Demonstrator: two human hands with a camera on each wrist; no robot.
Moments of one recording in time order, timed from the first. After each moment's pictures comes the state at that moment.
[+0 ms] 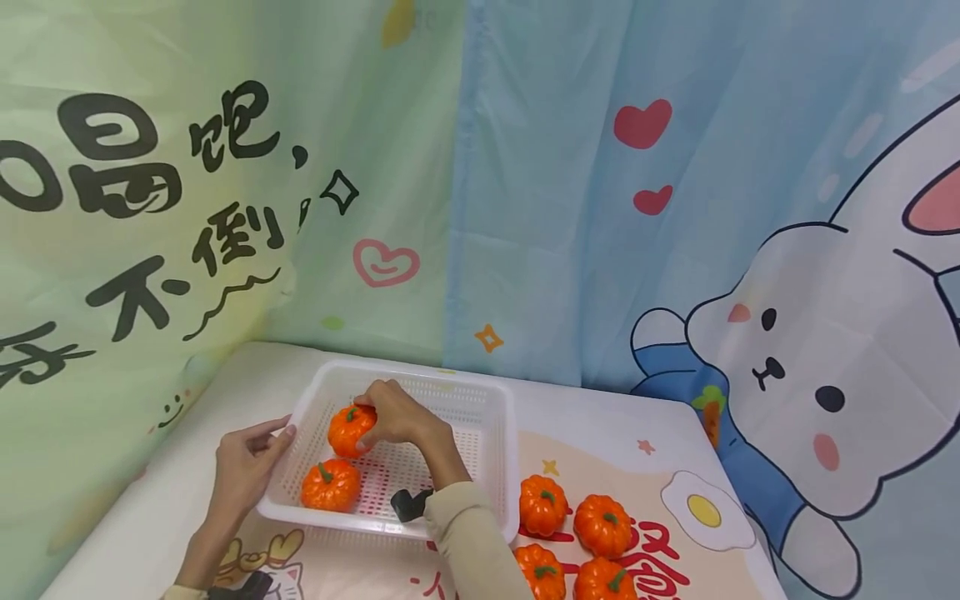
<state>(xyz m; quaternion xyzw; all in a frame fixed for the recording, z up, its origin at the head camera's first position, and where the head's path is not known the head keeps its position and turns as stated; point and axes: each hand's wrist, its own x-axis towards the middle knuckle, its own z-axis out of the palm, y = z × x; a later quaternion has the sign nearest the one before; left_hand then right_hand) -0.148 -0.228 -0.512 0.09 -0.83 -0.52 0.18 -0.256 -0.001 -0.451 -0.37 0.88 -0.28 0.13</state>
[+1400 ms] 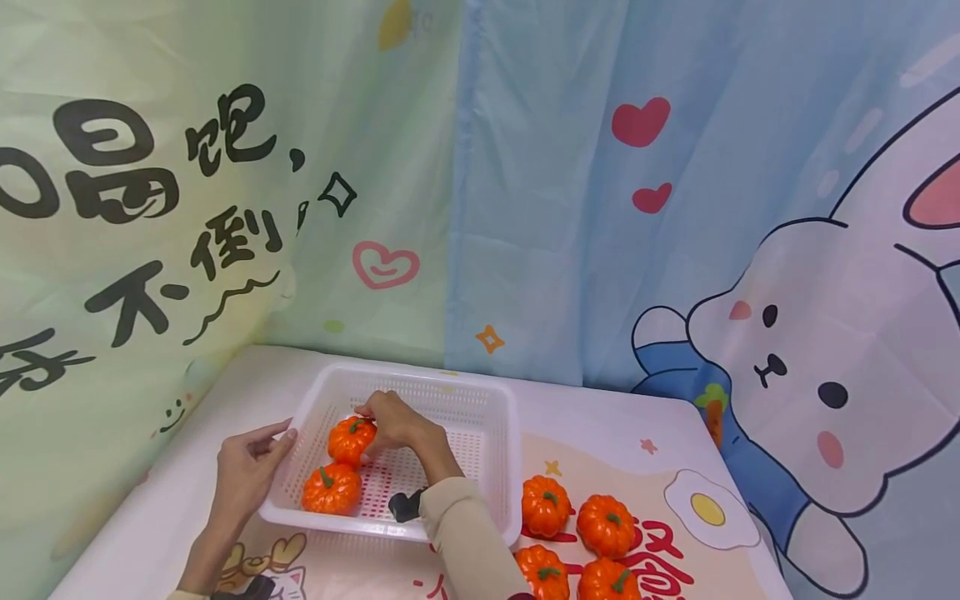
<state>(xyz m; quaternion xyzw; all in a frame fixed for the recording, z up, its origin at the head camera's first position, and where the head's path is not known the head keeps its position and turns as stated) -0.148 -0.227 -0.511 0.09 -0.83 -0.53 0.17 -0.268 -0.007 -0.481 -0.34 0.89 -0.27 0.15</state>
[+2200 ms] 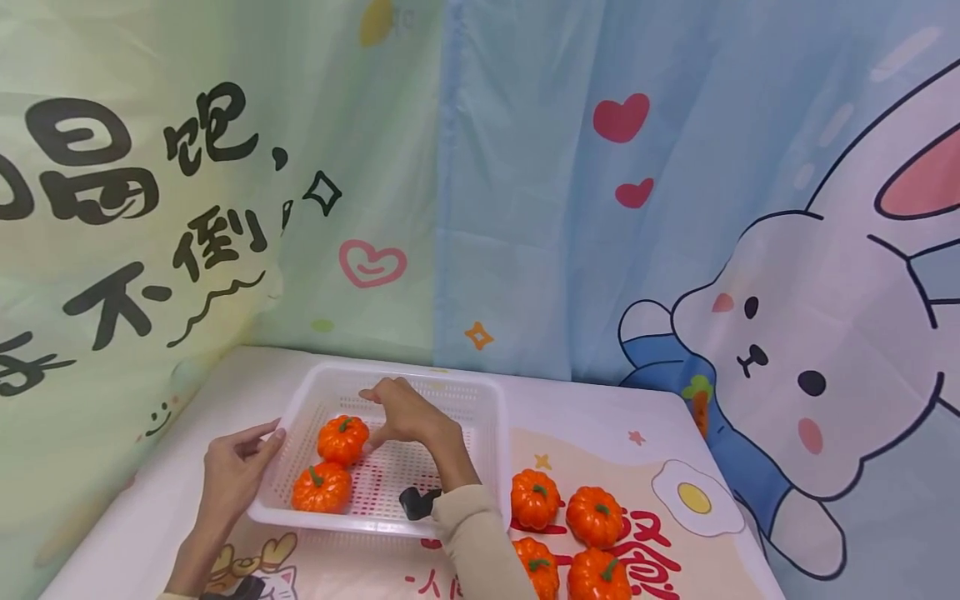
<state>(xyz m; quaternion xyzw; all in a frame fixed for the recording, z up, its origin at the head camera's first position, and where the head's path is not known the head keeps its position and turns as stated) -0.145 -0.226 -0.512 0.10 -0.83 -0.52 0.17 -0.245 0.027 -0.438 -0.32 0.91 -0.25 0.12</state>
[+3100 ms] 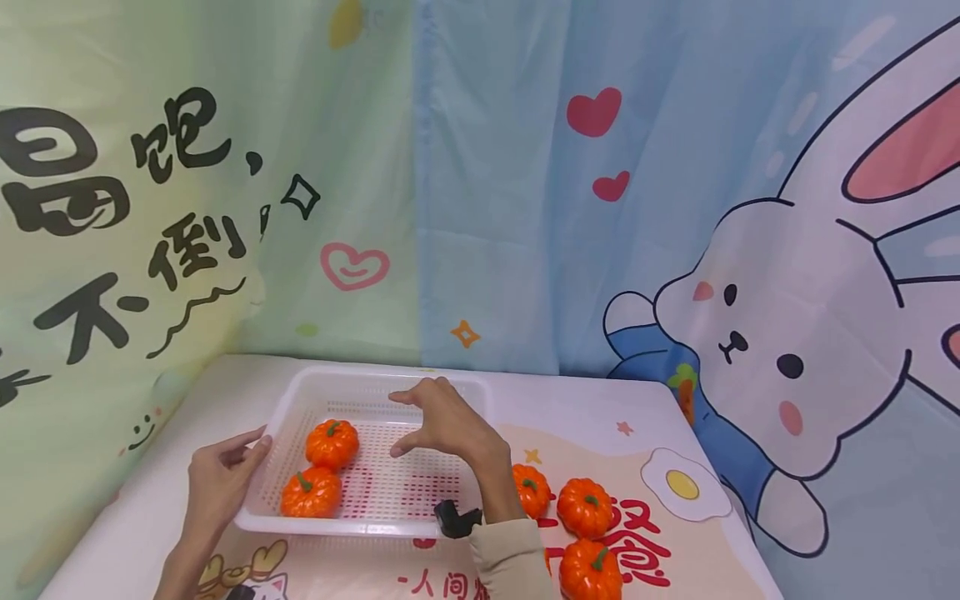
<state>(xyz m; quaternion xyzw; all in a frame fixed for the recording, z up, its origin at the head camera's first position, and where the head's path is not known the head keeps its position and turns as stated) -0.145 -0.225 -0.511 0.11 -0.84 -0.49 0.18 -0.208 0.100 -0.409 -0.30 0.89 -0.33 0.06</state>
